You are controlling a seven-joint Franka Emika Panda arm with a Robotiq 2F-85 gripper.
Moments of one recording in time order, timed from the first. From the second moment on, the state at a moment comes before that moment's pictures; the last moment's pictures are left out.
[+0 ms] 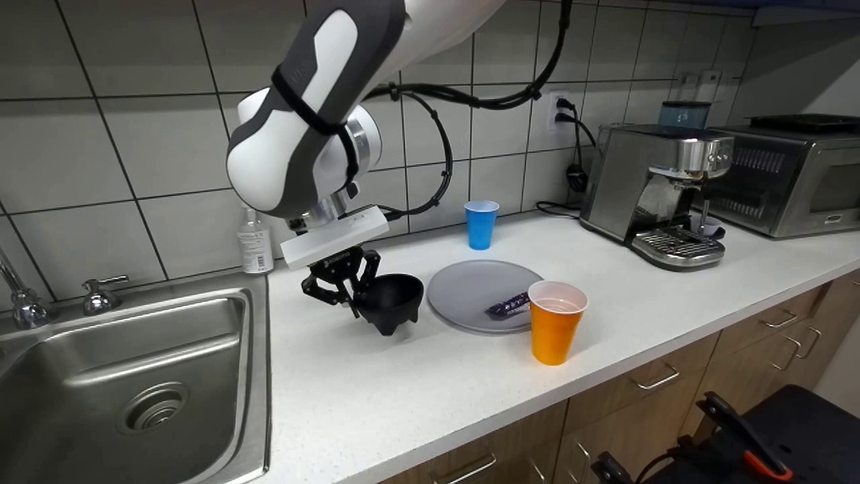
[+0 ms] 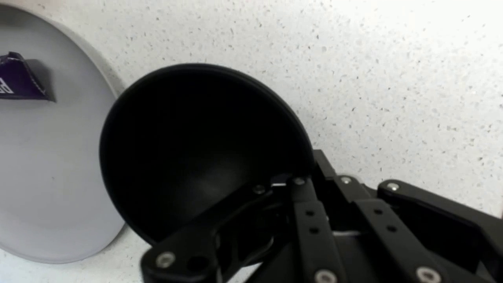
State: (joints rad) arm 0.48 0.64 0.02 -1.70 -0.22 2.16 0.55
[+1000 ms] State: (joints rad) arm 0.48 0.70 0.03 -1.63 -0.19 2.06 0.55
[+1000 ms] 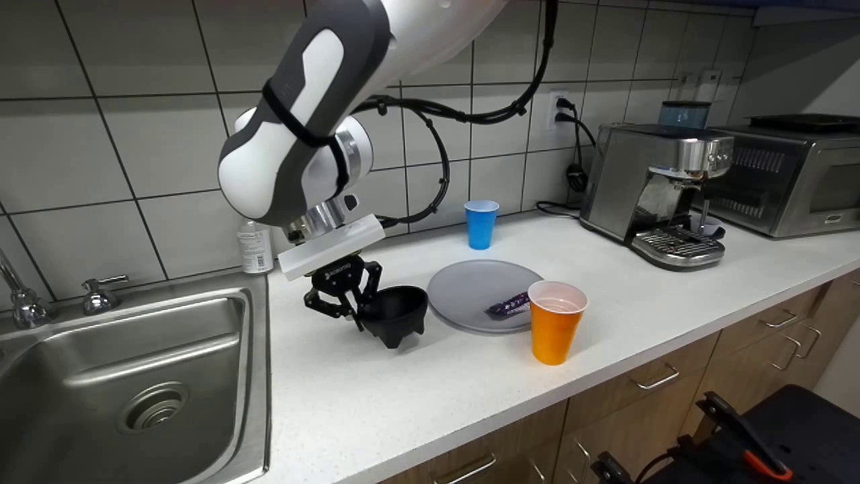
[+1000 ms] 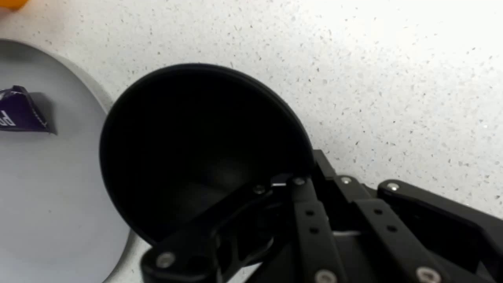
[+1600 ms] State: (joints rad) arm 0.48 0.72 0.04 -1.60 -0.18 2.02 0.55
